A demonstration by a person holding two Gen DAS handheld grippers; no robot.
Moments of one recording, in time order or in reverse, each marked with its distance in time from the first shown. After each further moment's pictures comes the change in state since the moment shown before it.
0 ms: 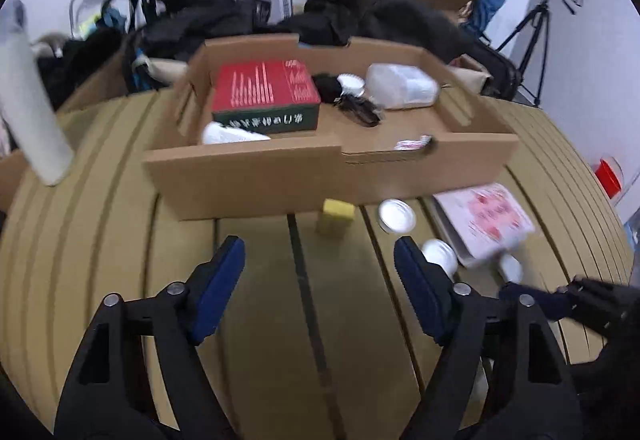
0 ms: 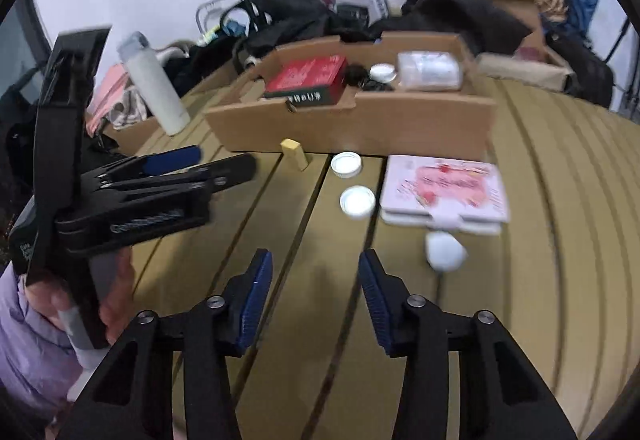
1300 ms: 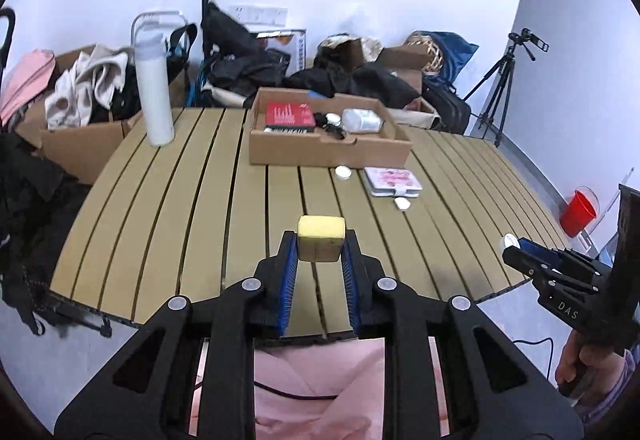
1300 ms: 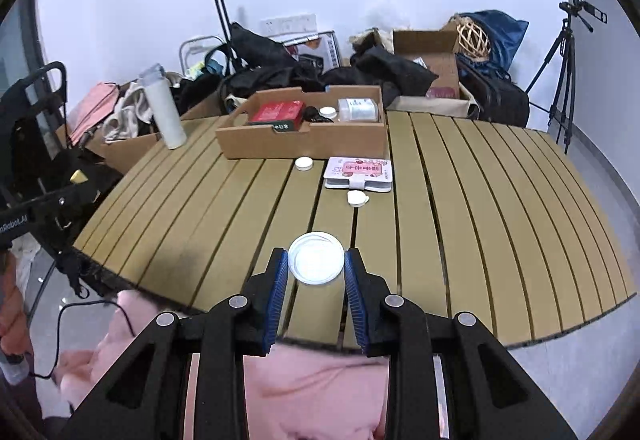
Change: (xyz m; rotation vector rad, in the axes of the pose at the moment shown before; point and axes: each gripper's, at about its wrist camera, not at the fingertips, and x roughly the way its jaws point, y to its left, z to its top) left arm -0.276 -0.020 -0.113 -0.065 -0.167 -0.007; right arm -0.215 0.042 -0.113 -0.011 -0.205 -0.193
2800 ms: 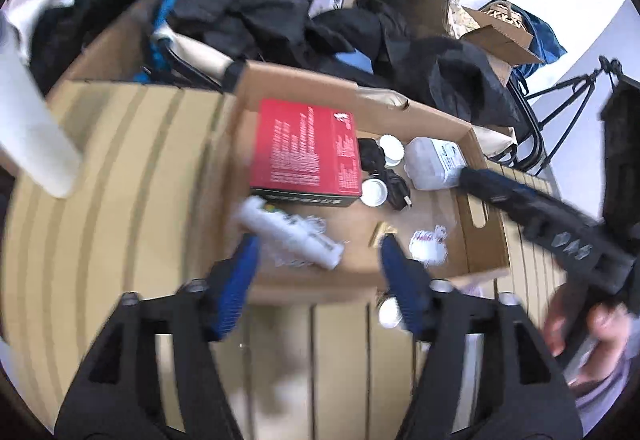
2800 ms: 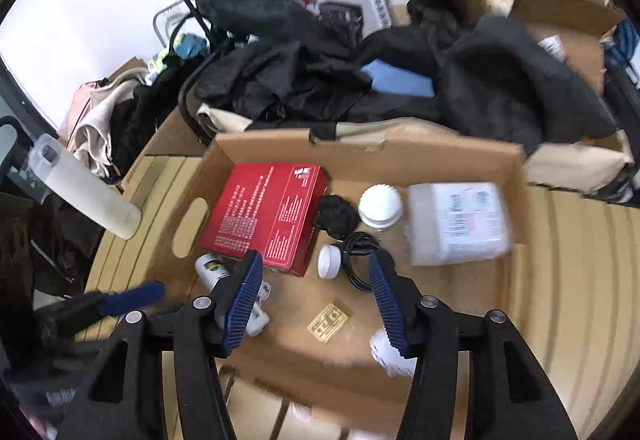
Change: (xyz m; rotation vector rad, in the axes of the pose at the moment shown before) left arm 0.295 0.064 0.188 -0.179 0.349 0.011; right arm 0.329 -0.018 0.263 0.029 0.278 0.181
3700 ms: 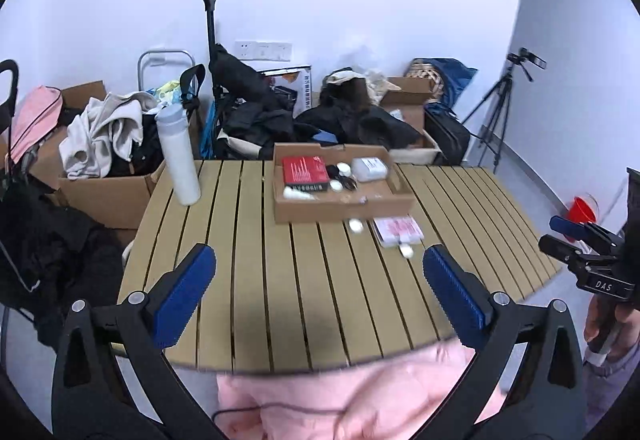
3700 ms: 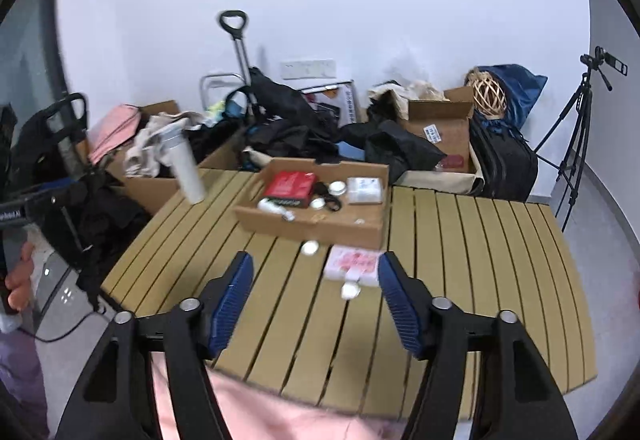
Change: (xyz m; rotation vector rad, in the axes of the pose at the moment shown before) left arm -0.314 -0.005 -0.224 0.217 -0.381 0.013; right arm -0.331 0.072 -0.263 -0.120 -0.320 -0.135
